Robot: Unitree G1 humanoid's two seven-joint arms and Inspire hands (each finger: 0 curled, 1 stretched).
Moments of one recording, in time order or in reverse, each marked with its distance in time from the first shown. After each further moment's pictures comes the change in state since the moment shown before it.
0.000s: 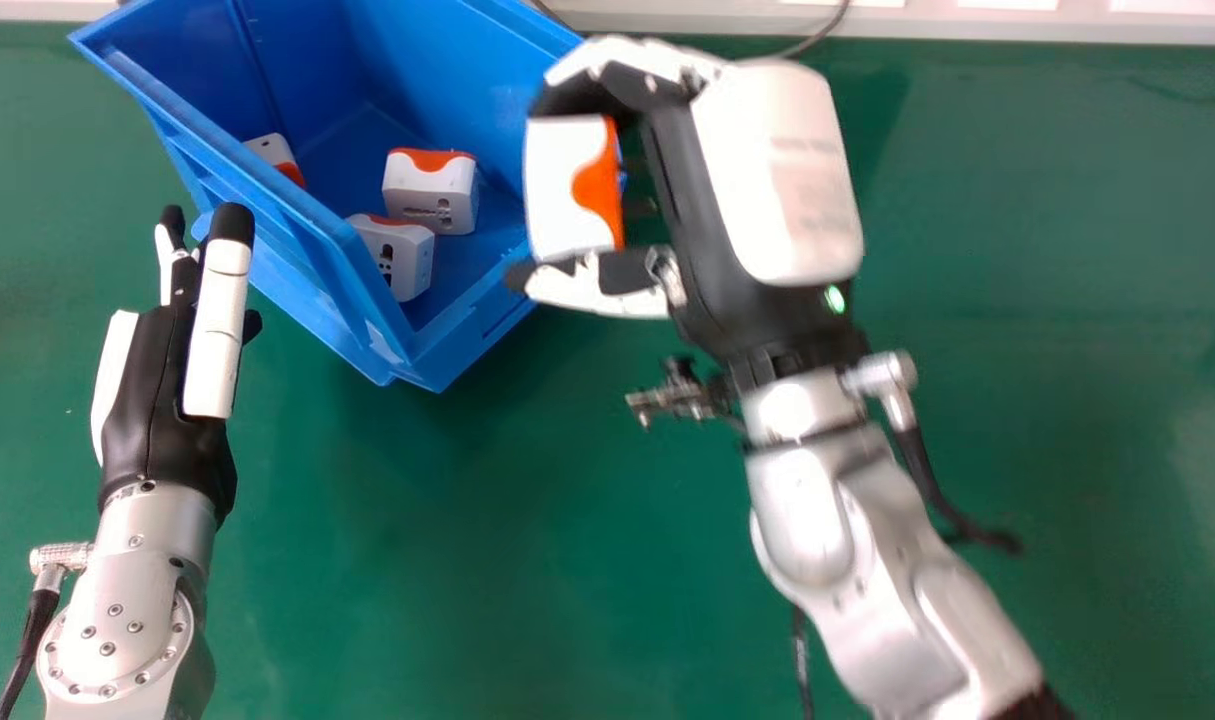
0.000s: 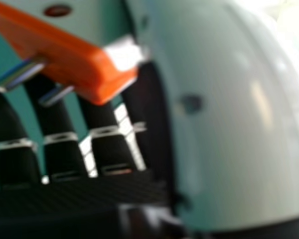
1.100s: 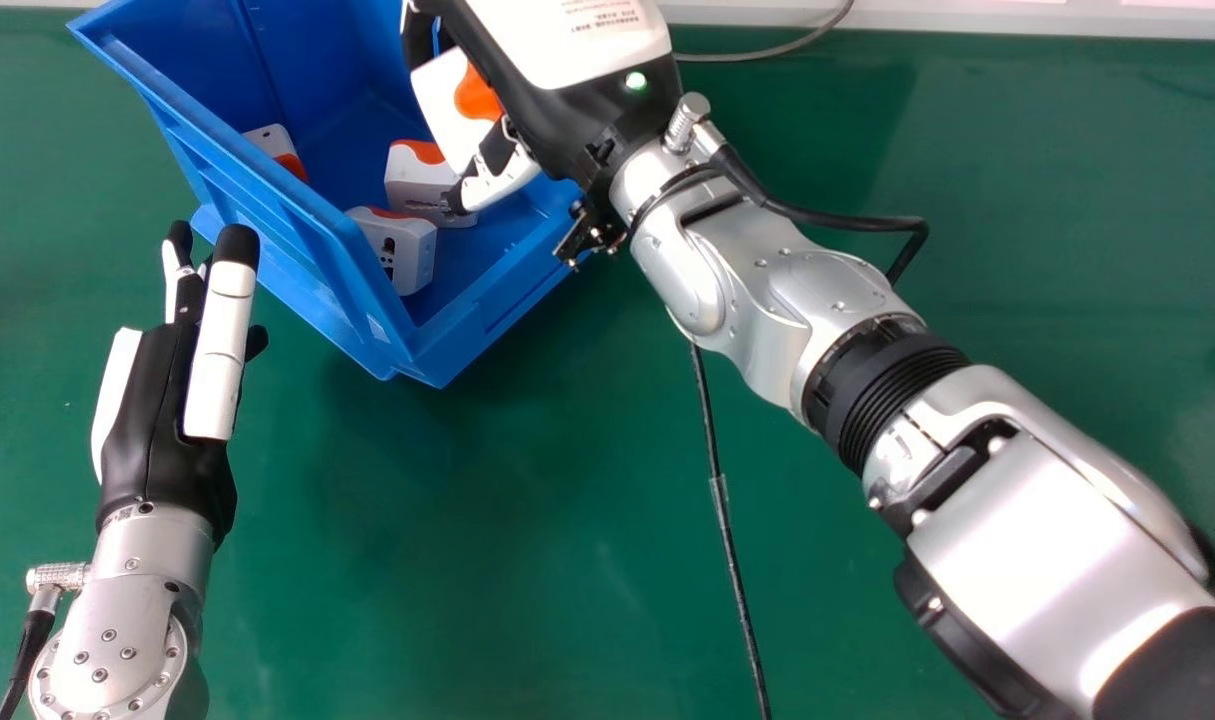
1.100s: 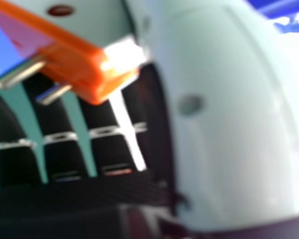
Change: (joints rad) left arm 0.040 0.001 -0.001 -0.007 -0.001 -0.029 -0.029; right arm -0.697 0.097 0.162 1.003 -0.002 -0.072 -0.038
